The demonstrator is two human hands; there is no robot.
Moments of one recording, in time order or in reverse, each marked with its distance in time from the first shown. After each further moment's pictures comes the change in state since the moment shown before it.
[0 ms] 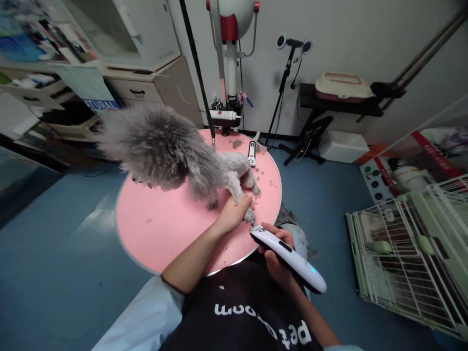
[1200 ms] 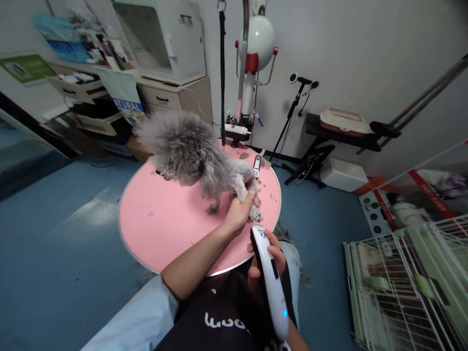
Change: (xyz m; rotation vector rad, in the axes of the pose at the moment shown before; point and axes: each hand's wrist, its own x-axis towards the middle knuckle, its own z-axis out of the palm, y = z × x) left_hand -0.003 0.021 0.026 -0.327 0.281 -0.022; right_hand 0.003 -0.003 0.054 -0.354 0.273 -1.098
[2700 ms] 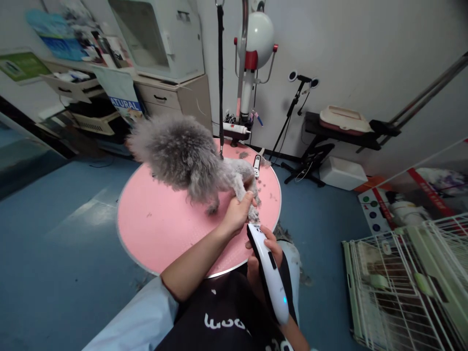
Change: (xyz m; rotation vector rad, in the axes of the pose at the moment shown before) left_hand 0.006 -0.004 -0.006 0.020 0.030 -0.024; right_hand 0.013 -0.008 -0.007 0.027 -0.192 0.168
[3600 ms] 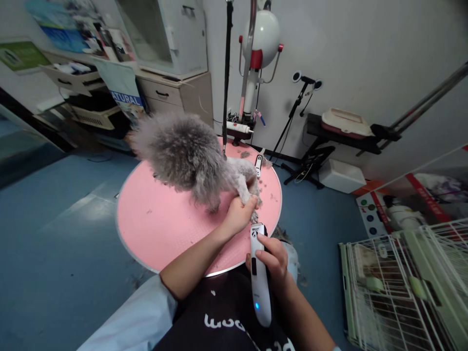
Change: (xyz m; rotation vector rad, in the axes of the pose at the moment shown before) left_hand 0.000 0.000 -0.010 0.277 -0.003 0.198; right_hand 0.023 0.026 -0.042 -0.467 -0.275 -0.580
